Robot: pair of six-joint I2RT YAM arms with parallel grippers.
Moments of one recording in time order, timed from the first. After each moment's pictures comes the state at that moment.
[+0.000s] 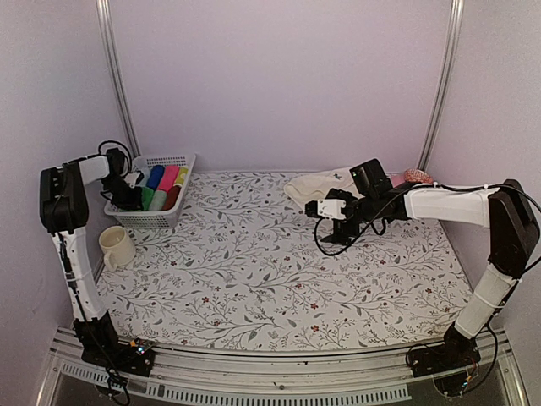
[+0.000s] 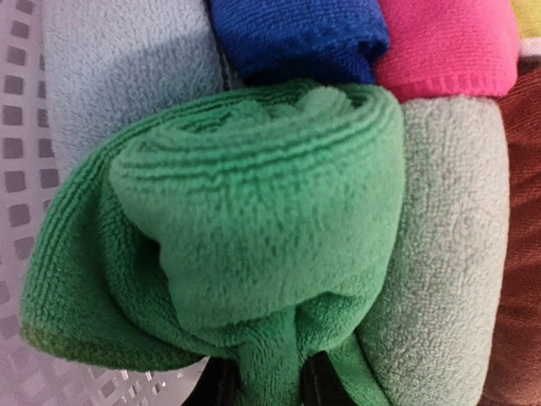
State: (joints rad) left arm 0.21 2.19 1.76 -0.80 0.11 0.25; right arm 0.58 1.70 1.15 -0.24 -0.27 -1.00
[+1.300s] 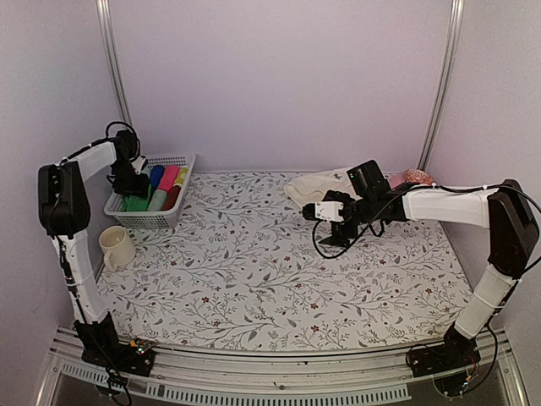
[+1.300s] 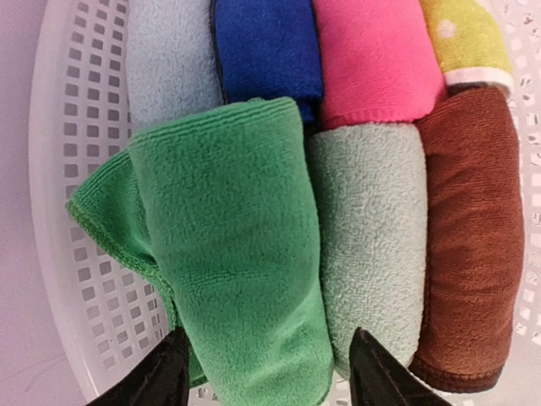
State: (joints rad) left arm 0.09 2.09 1.82 -0.90 -0.14 0.17; right arm 0.61 1.70 1.15 -0.24 -0.26 -1.01
